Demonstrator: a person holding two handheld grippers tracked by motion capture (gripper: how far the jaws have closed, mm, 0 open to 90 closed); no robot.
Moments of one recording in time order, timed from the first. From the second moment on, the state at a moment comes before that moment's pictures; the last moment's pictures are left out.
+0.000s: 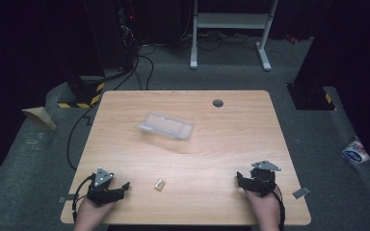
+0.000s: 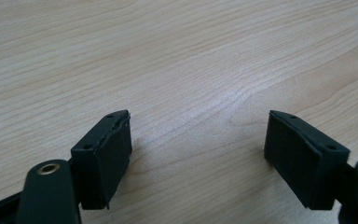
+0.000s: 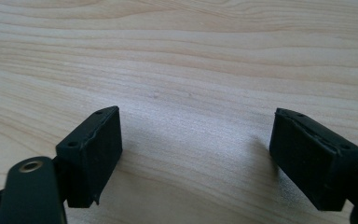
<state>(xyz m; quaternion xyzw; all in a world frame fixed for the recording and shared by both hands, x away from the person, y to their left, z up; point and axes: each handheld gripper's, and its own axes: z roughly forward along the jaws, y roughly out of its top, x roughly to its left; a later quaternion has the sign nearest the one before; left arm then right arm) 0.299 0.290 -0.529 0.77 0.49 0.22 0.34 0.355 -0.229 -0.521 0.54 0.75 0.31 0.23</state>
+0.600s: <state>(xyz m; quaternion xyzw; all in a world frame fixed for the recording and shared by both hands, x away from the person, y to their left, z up) 0.299 0.292 -0.530 0.78 0.48 0.21 0.35 0.345 -0.194 -0.500 0.50 0.75 0.36 0.22</state>
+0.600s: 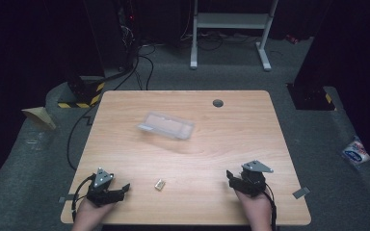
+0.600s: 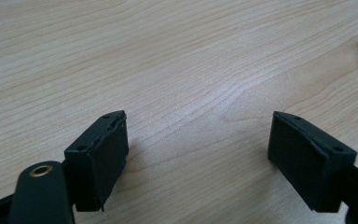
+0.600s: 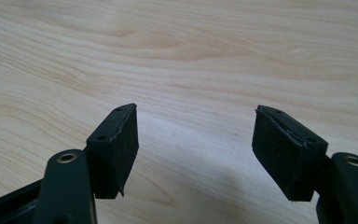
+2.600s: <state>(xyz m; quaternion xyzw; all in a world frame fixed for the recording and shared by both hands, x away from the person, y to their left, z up) 0.300 0.296 -0.529 0.78 0.47 0.19 0.37 0.463 -0.013 -0.485 0.36 0.84 0.35 0.22</state>
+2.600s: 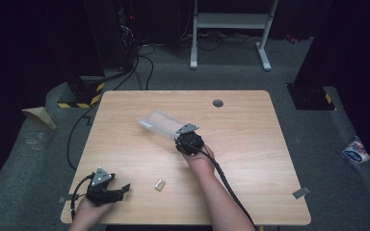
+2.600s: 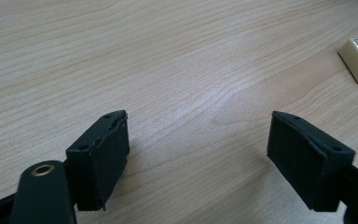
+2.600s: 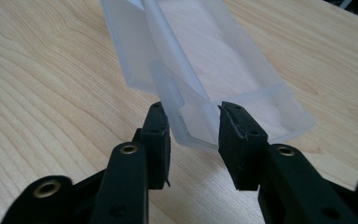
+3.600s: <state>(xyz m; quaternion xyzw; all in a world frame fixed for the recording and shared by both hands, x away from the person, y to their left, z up) 0.300 0.294 -0.529 0.78 0.47 0.20 0.36 0.404 -0.099 -0.483 0.42 0.80 0.37 0.24</state>
